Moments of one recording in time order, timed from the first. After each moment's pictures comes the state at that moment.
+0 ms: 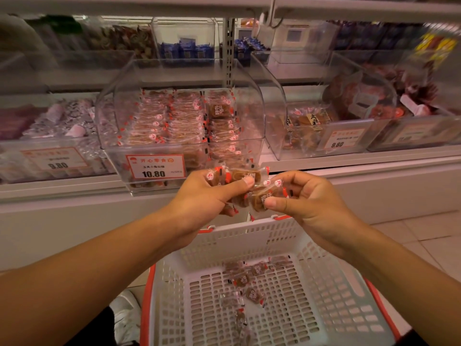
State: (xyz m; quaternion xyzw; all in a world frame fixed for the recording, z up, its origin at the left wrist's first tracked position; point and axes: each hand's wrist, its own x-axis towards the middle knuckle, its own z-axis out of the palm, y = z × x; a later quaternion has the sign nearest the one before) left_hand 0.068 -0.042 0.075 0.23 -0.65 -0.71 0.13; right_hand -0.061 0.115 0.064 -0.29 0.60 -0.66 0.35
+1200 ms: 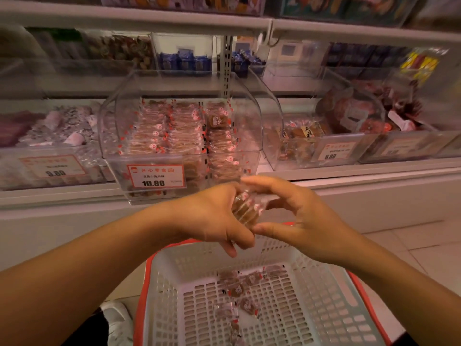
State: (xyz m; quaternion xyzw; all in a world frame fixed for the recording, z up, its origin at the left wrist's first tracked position) left_hand 0.067 -0.039 0.104 0.11 -0.79 -0.59 -0.09; right_hand -0.052 0.117 0.094 -0.59 0.68 -0.40 0.18
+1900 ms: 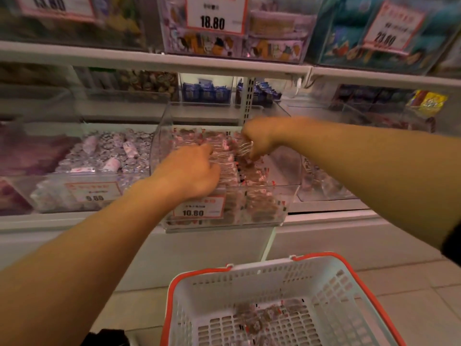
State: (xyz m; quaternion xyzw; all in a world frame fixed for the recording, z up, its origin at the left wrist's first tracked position) left_hand 0.066 -0.168 0.135 0.27 -0.95 -0.11 0.13; right_hand -0.130 -0.115 0.181 -0.57 0.80 0.17 -0.01
